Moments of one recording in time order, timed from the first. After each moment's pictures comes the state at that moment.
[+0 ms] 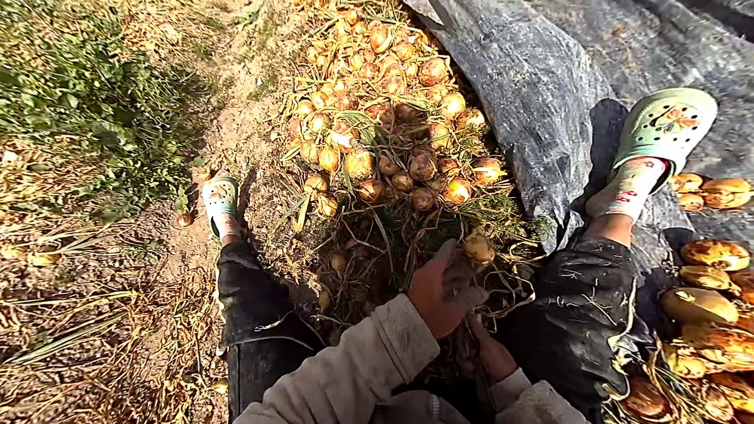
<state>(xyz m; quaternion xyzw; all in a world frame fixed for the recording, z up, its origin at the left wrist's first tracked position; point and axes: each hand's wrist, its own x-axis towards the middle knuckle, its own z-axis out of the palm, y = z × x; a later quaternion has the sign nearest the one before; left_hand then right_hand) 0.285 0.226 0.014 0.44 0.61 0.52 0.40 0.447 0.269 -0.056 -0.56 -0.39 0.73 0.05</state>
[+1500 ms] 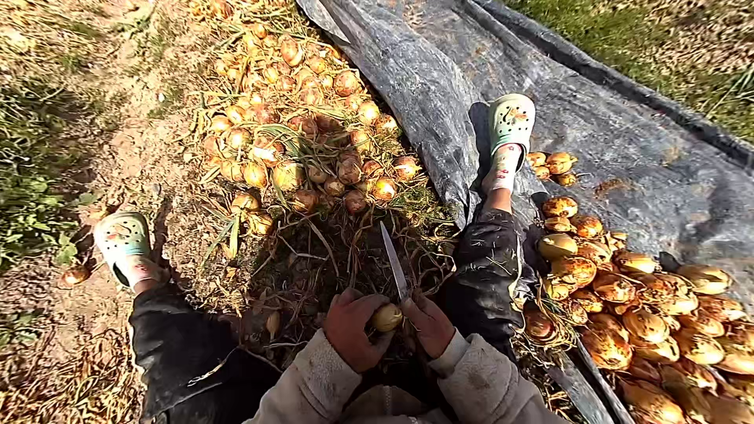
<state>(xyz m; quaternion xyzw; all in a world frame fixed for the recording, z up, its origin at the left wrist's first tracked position) 0.281 0.171 -0.017 0.62 0.68 0.37 0.14 0.438 0.269 -0.014 -0.43 -0.51 0.73 0.12</state>
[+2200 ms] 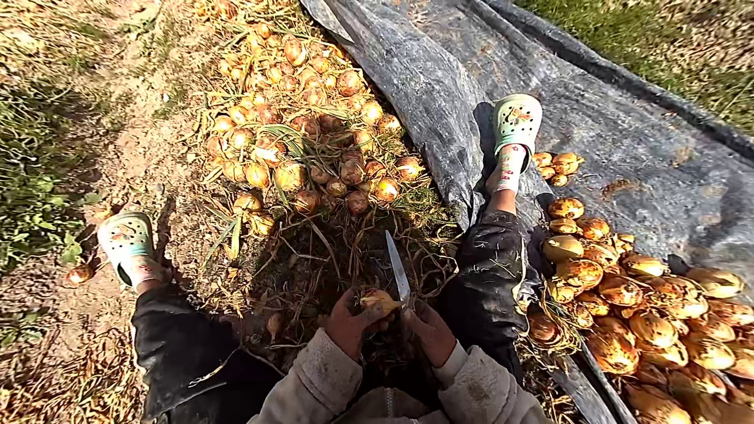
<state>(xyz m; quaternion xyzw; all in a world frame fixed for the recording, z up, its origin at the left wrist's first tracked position) 0.291 0.187 -0.005 0.05 0.54 0.62 0.56 0.445 0.260 -0.033 -0.45 -0.47 0.75 0.16</state>
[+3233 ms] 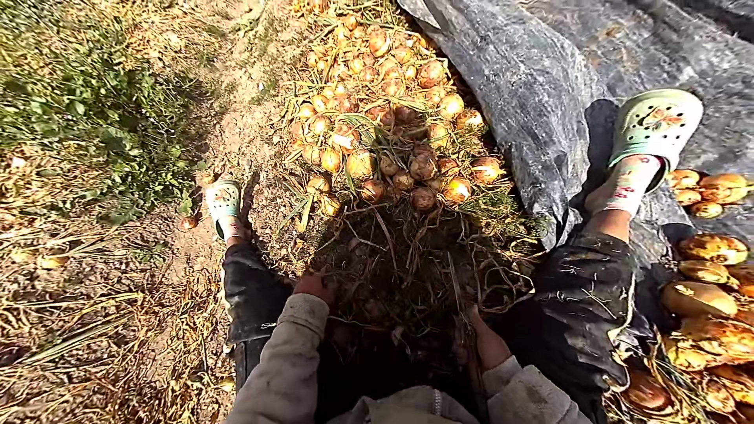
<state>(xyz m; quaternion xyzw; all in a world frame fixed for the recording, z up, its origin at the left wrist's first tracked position) 0.132 0.125 -0.046 0.23 0.89 -0.07 0.38 0.427 0.271 -0.031 -0.60 -0.35 0.72 0.01</state>
